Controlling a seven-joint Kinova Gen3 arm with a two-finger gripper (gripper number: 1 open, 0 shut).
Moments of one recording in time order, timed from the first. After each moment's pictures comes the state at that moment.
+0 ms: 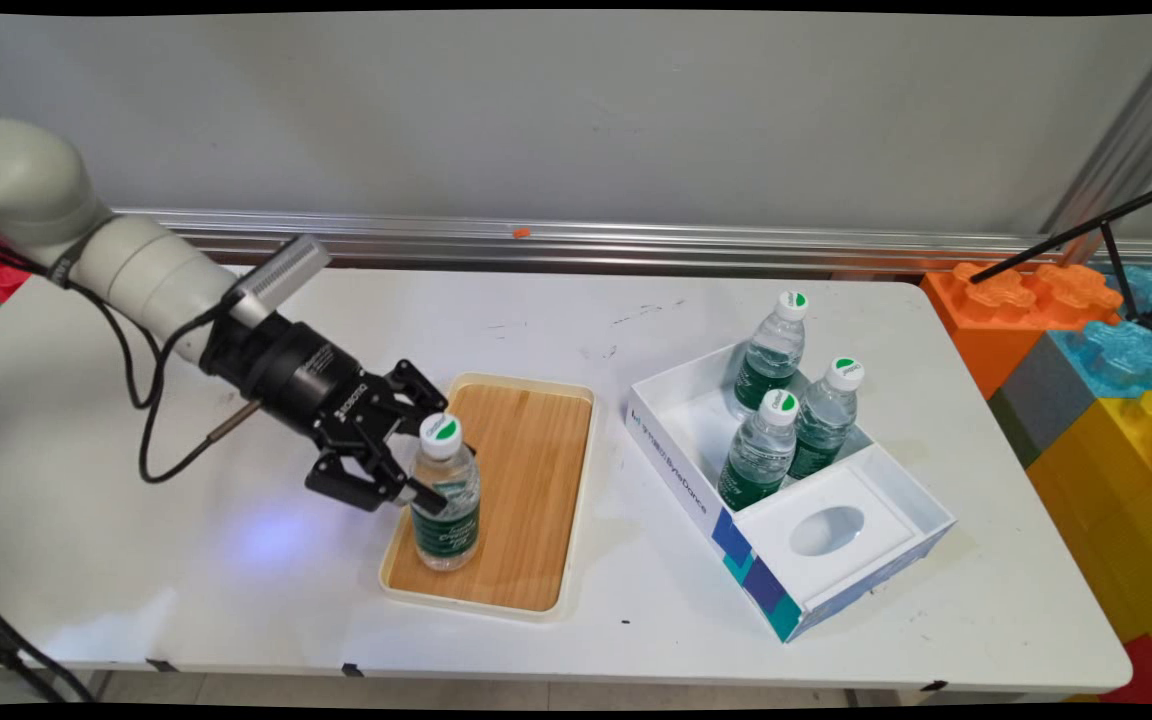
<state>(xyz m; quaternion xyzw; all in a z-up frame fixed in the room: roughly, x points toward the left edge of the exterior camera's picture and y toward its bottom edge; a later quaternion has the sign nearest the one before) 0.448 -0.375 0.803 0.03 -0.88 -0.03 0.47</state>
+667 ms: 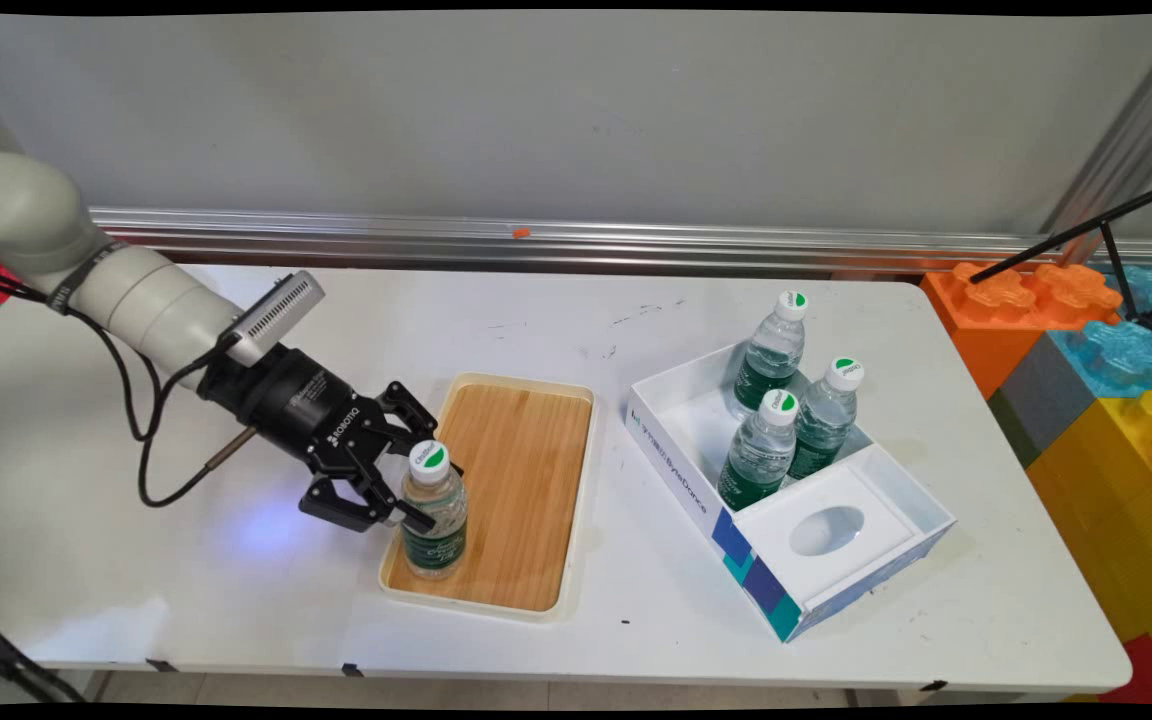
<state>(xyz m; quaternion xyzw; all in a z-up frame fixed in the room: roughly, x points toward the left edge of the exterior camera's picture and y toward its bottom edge) 0.456 -0.367 0.781 0.02 -0.89 -0.01 0.46</state>
